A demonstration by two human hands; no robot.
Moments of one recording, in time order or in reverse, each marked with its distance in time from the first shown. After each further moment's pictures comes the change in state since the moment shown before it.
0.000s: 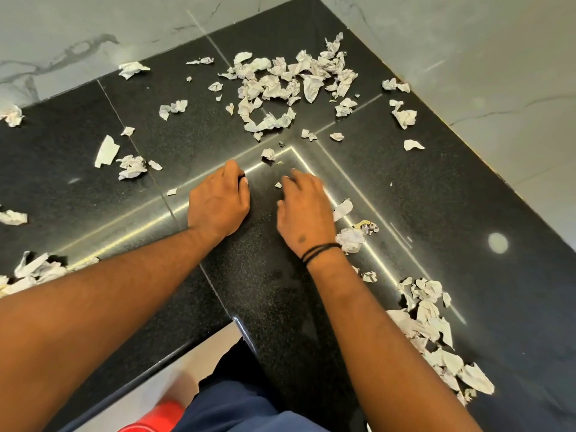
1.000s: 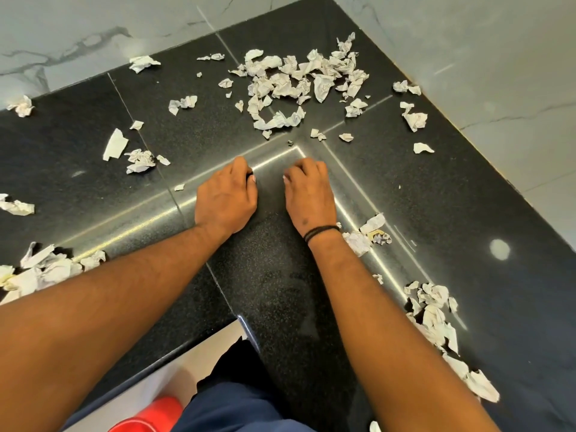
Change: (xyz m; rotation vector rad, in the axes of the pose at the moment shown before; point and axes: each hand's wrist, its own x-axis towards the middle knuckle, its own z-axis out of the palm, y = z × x) left_hand 0.000 -0.003 0.004 0.002 0.021 0.024; right_hand 0.035 0.015 0.034 0.071 0.244 -0.089
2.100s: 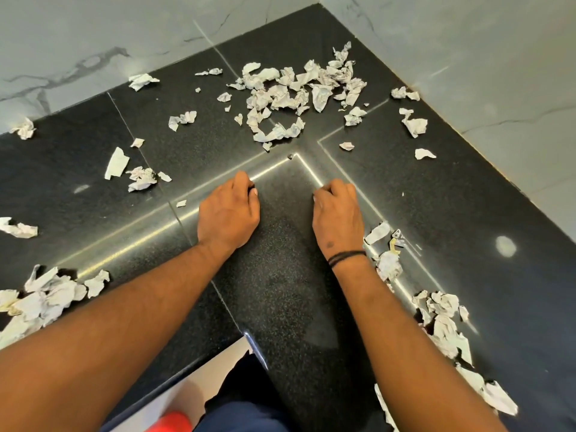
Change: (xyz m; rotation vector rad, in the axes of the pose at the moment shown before) left_hand 0.000 0.000 -0.002 -0.009 -0.025 -0.009; right_hand -0.020 0.021 -0.022 -0.066 0.062 0.149
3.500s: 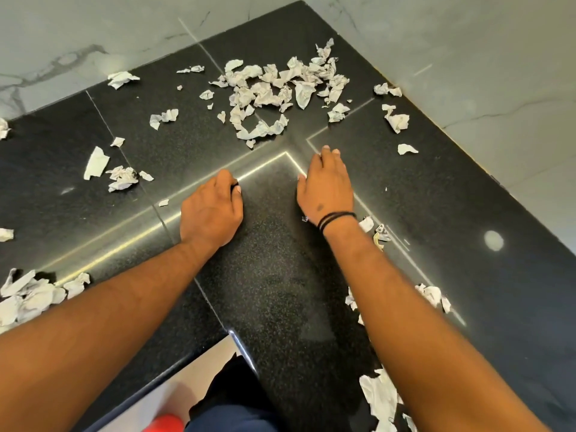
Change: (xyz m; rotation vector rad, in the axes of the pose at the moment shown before) left_hand -0.001 0.001 -0.001 -0.009 -0.008 0.001; right_hand 0.045 0.010 -0.003 -0.144 -0.382 0.118
